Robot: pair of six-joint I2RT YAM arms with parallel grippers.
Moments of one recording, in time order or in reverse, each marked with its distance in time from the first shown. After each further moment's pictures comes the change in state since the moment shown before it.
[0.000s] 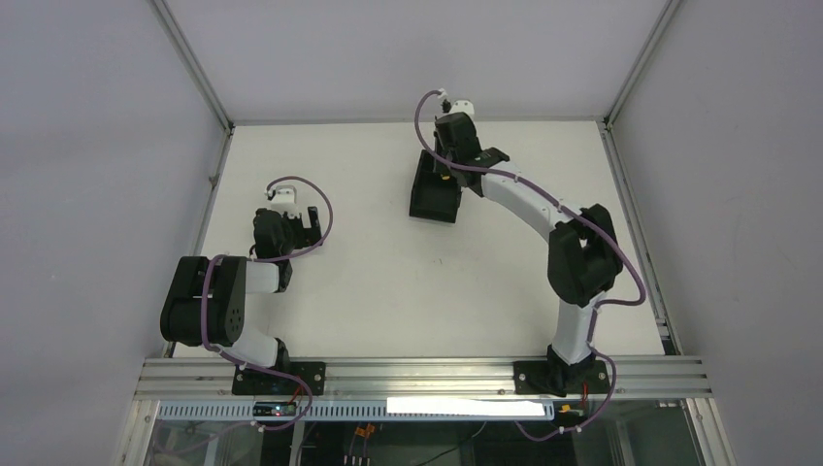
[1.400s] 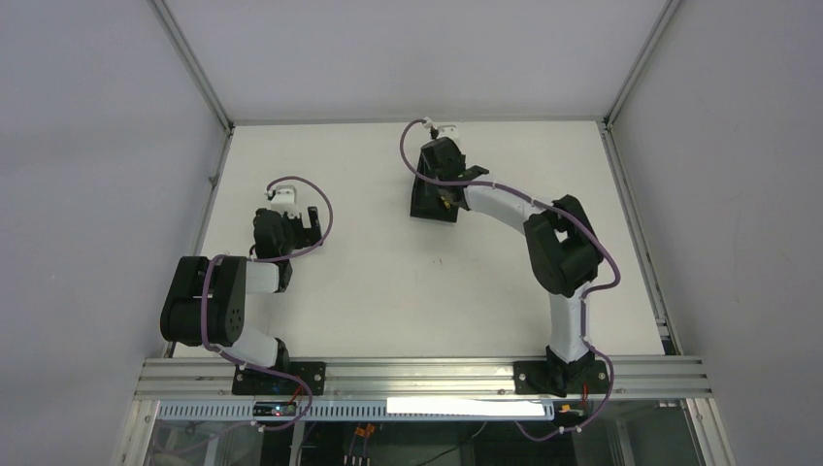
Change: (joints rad) left arm 0.000 0.000 0.000 0.000 0.000 0.000; right arm 0.038 0.142 -0.103 0.088 0.053 -0.005
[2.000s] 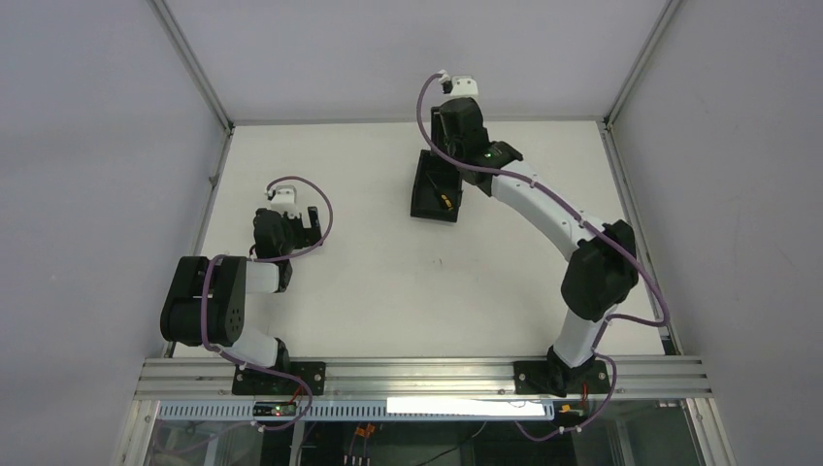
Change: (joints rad) left arm 0.000 0.000 0.000 0.000 0.000 0.000; right arm 0.000 -0.221 0.128 -0.064 0.035 -0.104
